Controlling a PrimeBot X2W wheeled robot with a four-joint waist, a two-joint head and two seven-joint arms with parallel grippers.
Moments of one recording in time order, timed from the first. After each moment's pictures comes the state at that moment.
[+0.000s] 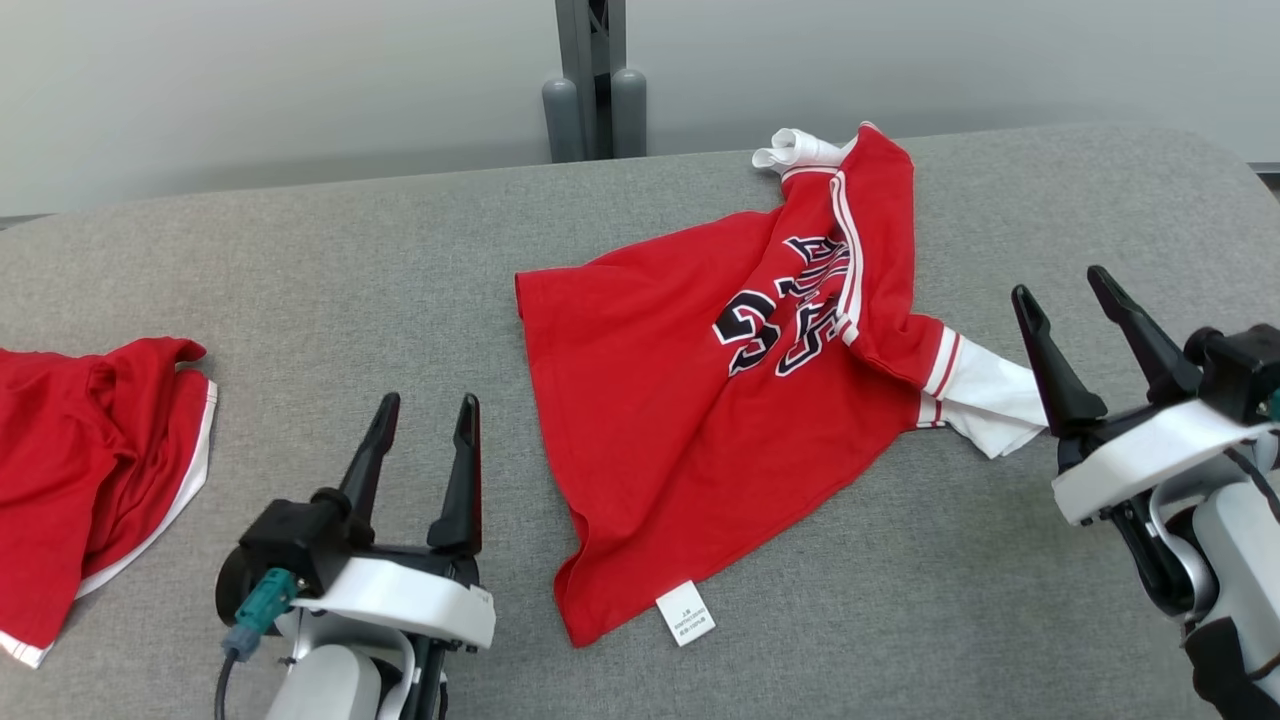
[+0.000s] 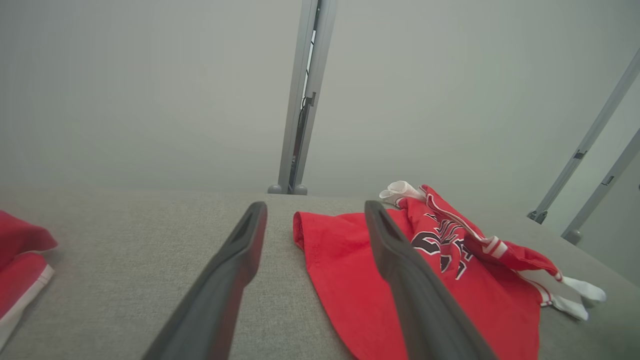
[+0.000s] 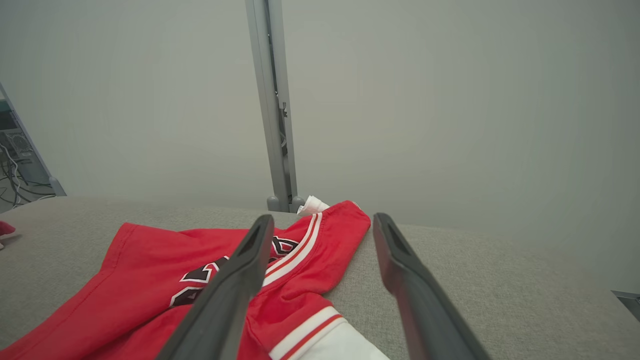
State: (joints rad) left arm -0.17 0.05 -0.20 0.23 -0.34 0.00 -0.26; right arm -0.49 -0.38 0.38 0.47 0.52 0.13 -0.26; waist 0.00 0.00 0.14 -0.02
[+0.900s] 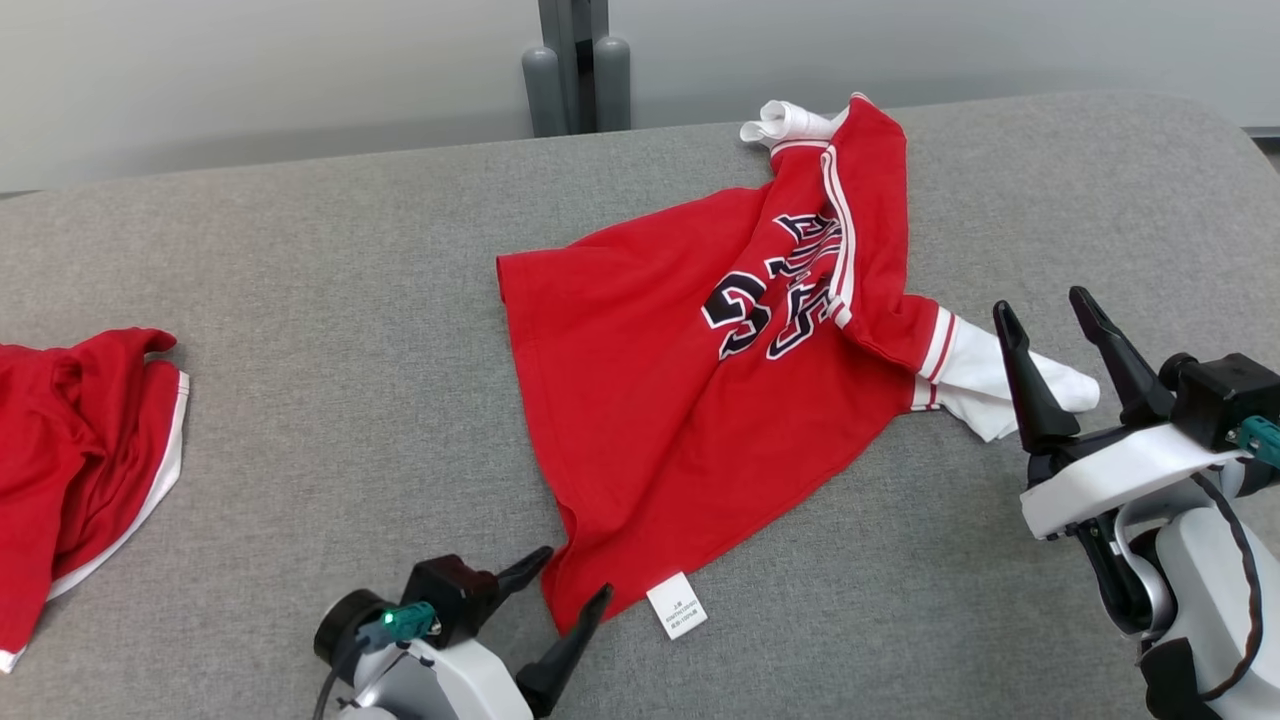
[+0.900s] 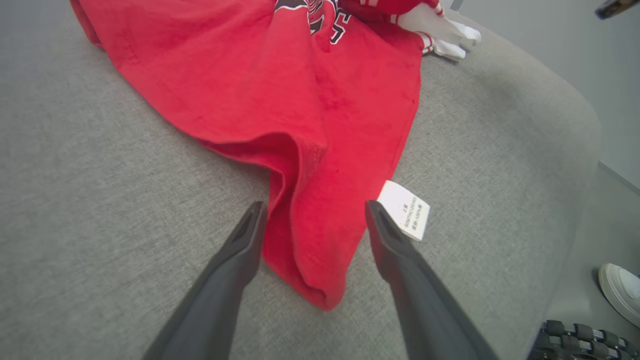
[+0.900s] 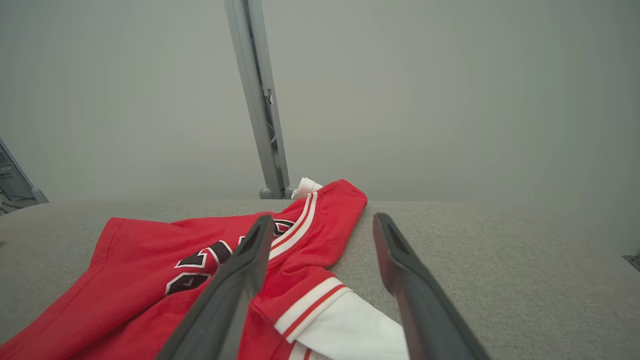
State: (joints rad) left arm -0.20 0.28 -0.66 0.29 -0.50 -0.13 -0.03; right arm -0.42 -0.26 0.26 0.45 0.42 0.13 -0.26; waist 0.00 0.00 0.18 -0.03
